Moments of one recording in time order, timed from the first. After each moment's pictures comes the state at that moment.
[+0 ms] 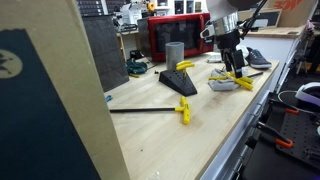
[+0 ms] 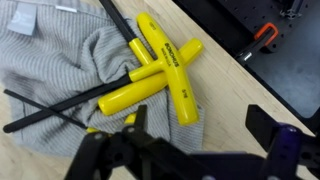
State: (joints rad) arm 0.10 -0.16 0.02 -2.59 -0.07 2.13 -0.56
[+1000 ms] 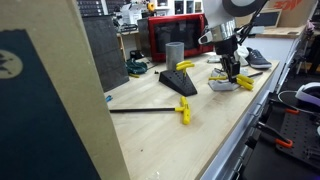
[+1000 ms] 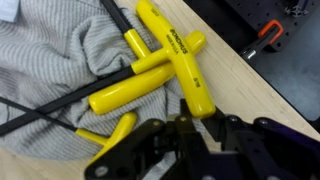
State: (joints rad) arm 0.10 -0.11 0.03 -2.59 -0.07 2.16 -0.56
